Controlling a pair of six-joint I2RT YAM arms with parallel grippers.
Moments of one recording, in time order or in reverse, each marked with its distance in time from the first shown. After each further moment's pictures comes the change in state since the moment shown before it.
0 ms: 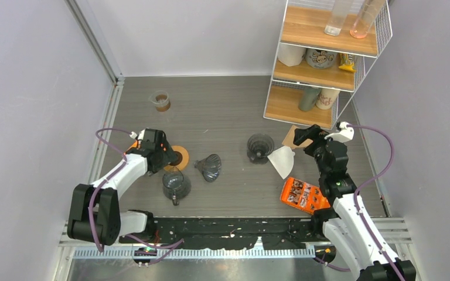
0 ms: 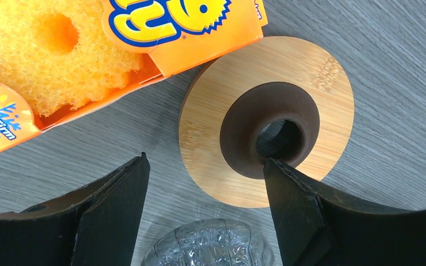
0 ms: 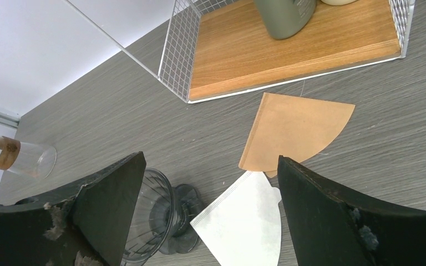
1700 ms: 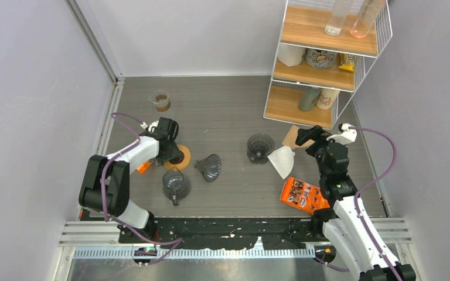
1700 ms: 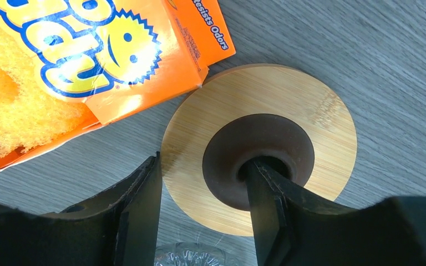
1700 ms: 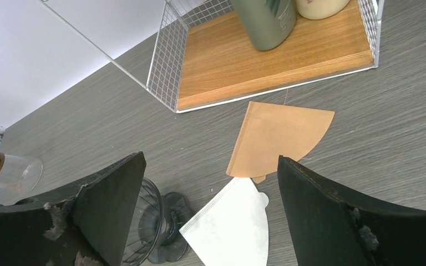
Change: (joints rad) left arm -0.100 0.258 0.199 -0.078 -0.091 -0.017; right arm 0.000 -0.031 -0.009 -0.003 0.056 -0.024
